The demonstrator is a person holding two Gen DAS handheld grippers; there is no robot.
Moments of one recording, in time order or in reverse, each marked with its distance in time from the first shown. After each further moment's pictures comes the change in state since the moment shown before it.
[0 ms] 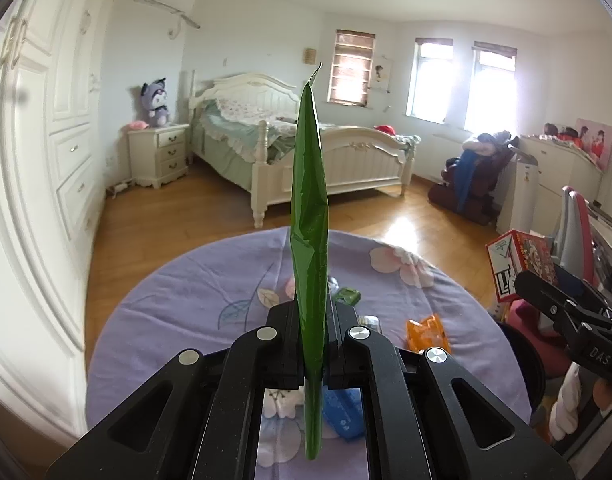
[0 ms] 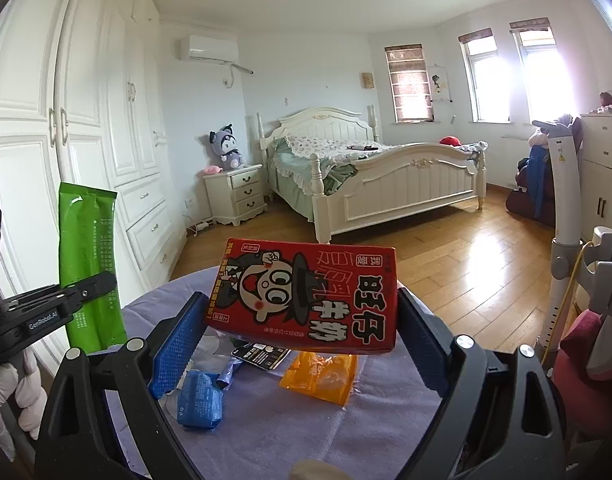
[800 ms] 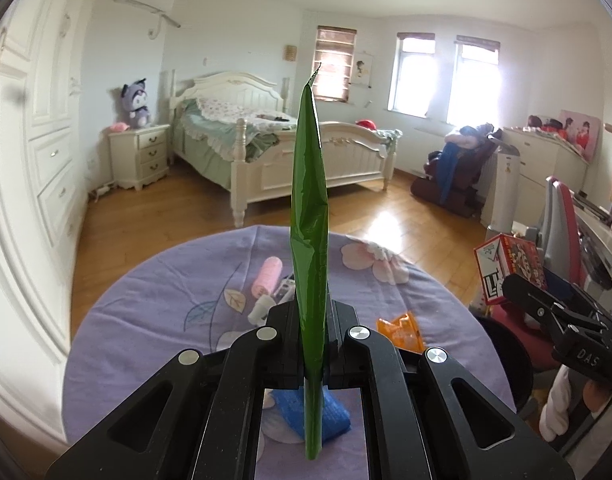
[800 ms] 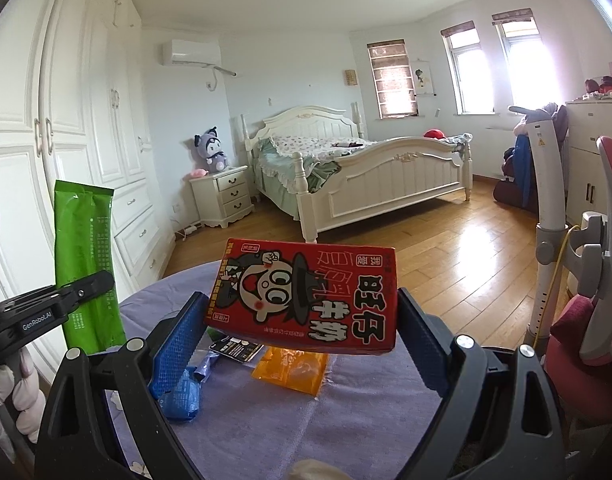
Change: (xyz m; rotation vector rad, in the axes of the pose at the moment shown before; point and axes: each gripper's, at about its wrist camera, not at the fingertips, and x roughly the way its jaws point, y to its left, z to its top) left arm 0.010 -0.026 -0.001 0.034 0.014 -0.065; right arm -0.003 -0.009 -0.009 0.049 -0.001 -0.047
